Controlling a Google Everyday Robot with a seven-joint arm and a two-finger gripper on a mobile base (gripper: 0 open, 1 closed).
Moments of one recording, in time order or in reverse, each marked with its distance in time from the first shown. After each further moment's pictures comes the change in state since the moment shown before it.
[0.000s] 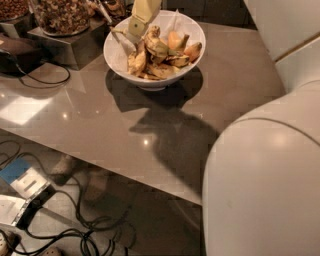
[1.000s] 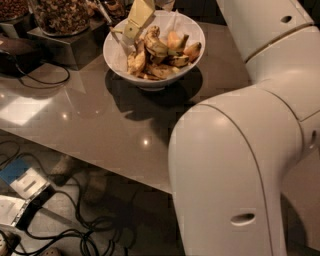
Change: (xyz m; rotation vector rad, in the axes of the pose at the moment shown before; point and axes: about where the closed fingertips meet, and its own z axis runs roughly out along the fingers) arm -0.005 -0.020 0.041 -0.057 0.017 0.134
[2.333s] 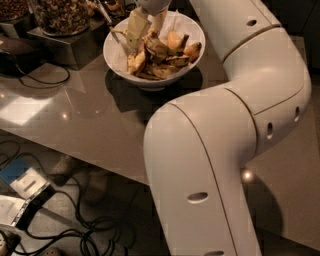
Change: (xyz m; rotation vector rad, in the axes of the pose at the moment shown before) arm -0.003 -0.017 0.037 0.032 0.083 0.059
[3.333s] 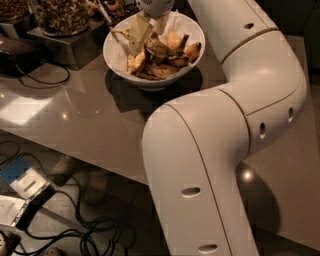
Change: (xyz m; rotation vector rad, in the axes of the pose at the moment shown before) arm 0.004 -0.007 0.012 -0.009 0.012 0.022
